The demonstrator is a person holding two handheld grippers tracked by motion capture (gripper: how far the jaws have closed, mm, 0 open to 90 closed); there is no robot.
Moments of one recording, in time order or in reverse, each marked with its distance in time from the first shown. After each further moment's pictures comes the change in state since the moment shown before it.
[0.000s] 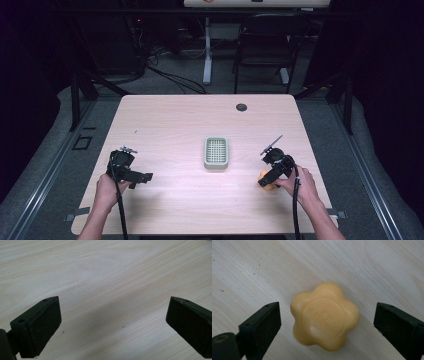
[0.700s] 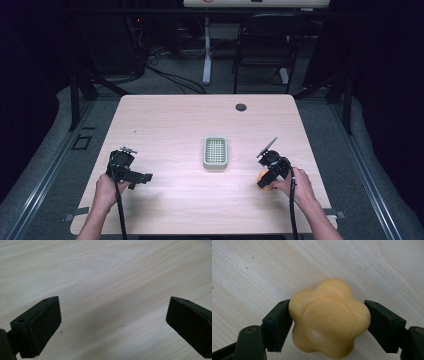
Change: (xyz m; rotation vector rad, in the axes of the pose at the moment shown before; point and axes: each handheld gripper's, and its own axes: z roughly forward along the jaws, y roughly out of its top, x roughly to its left) left arm -0.001 0.000 0.002 0.012 -0.011 0.004; right arm 0.002 0.002 0.015 0.048 0.012 0.008
